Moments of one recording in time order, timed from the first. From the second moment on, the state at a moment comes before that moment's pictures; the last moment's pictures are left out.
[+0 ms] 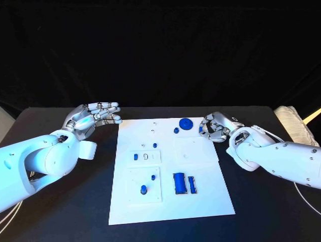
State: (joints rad) left arm 1.20 -0.94 -0.01 1.53 0.00 -0.25 0.43; left_hand 1.39 -0.14 0.46 0.03 0.05 0.84 0.21 0.21 0.13 0.95 0.19 0.11 0.07 0.94 0.13 0.52 0.30 0.17 0.86 0.23 0.49 0.28; right arm 1.21 -0.85 -0.15 1.36 -1.28 -0.62 -0.12; right_hand 1.33 -0.19 0.51 0.10 0.20 0.98 0.11 0.37 0.26 1.47 0.03 1.55 1.31 1.47 -0.04 1.57 1.31 0.02 1.47 0.08 1.55 1.31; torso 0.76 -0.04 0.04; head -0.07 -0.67
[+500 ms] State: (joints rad) left arm 1.20 -0.94 -0.01 1.53 0.00 -0.25 0.43; left_hand 1.39 -0.14 0.46 0.03 0.05 0.84 0.21 0.21 0.13 0.95 0.19 0.11 0.07 0.94 0.13 0.52 0.30 0.17 0.86 0.23 0.49 0.28; right arm 1.21 -0.84 -0.15 1.34 -1.30 -0.62 -0.12; right_hand 1.33 -0.19 0.51 0.09 0.20 0.97 0.12 0.37 0.27 1.47 0.03 1.55 1.31 1.47 -0.04 1.57 1.31 0.02 1.47 0.08 1.55 1.31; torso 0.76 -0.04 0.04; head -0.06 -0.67
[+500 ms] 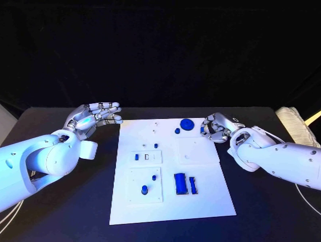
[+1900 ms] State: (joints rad) left arm 1.20 -0.94 -0.01 1.53 0.00 -0.25 0.43; left_hand 1.39 -0.14 0.46 0.03 0.05 0.84 0.21 0.21 0.13 0.95 0.19 0.11 0.07 0.94 0.13 0.52 0.30 0.17 0.86 0.23 0.49 0.28; right arm 1.20 -0.82 -0.15 1.30 -1.29 -0.62 -0.11; right_hand 1.30 -0.21 0.55 0.07 0.19 0.89 0.15 0.30 0.24 1.46 0.06 1.52 1.31 1.47 -0.01 1.57 1.31 0.02 1.47 0.09 1.54 1.31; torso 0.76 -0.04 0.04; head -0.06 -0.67
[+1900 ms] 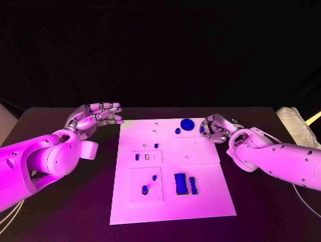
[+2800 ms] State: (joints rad) left arm 1.20 -0.94 -0.01 1.53 0.00 -0.25 0.43; left_hand 1.39 -0.14 0.46 0.03 0.05 0.84 0.21 0.21 0.13 0.95 0.19 0.11 0.07 0.94 0.13 0.52 0.30 0.17 0.86 0.23 0.49 0.28; right arm 1.20 -0.85 -0.15 1.36 -1.27 -0.66 -0.09; right_hand 1.50 -0.23 0.05 0.29 0.16 0.65 0.18 0.11 0.14 1.43 0.12 1.47 1.31 1.47 0.03 1.57 1.31 0.02 1.47 0.13 1.53 1.31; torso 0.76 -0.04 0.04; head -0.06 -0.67
